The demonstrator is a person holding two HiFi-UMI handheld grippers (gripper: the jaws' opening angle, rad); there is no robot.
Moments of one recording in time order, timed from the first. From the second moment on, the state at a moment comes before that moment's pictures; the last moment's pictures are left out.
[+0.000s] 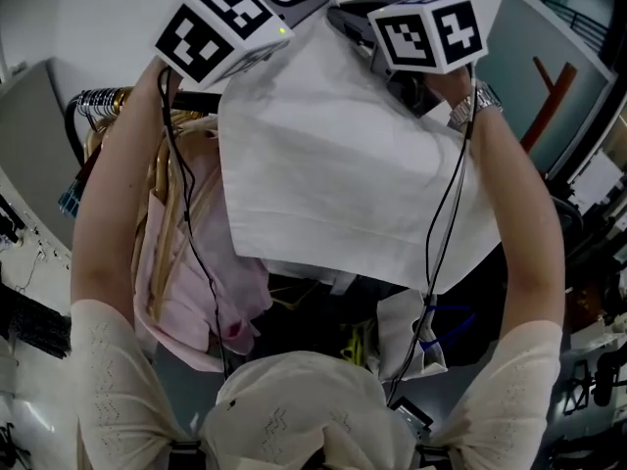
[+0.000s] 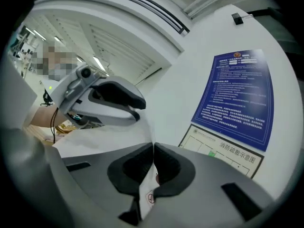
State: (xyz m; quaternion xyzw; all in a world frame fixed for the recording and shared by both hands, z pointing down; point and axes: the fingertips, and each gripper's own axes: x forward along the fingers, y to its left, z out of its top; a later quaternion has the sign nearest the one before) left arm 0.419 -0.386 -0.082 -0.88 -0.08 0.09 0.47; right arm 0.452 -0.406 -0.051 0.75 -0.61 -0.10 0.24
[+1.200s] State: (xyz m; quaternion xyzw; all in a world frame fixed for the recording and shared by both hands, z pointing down) left arm 0.310 -0.380 -0.057 -0.88 0.06 0.14 0.45; right arm 0.354 -0.291 -0.158 0.75 -0.59 -0.28 0.08
